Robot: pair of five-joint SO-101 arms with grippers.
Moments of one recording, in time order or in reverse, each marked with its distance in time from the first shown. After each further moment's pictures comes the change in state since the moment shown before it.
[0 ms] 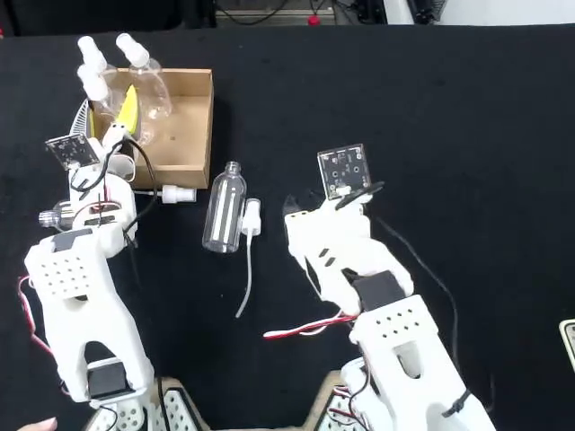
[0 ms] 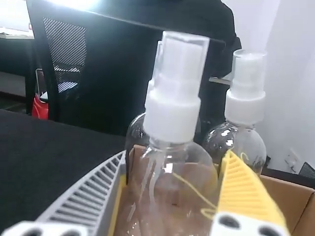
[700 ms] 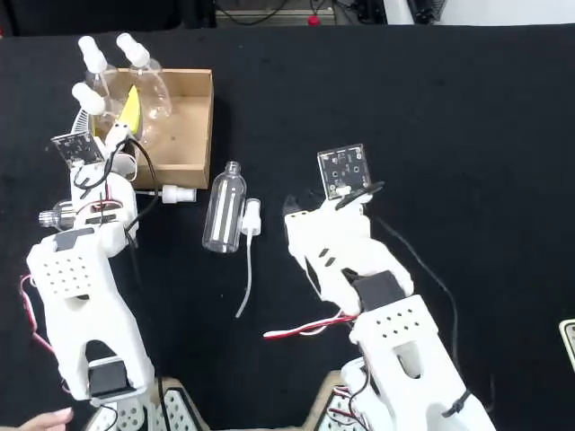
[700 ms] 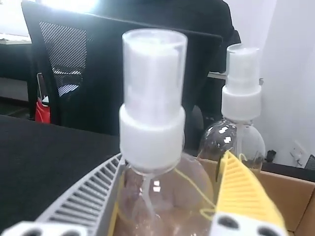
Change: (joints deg) left arm 0.6 -1.4 0.0 0.7 -2.6; right arm 0.0 0.0 0.0 0.0 0.0
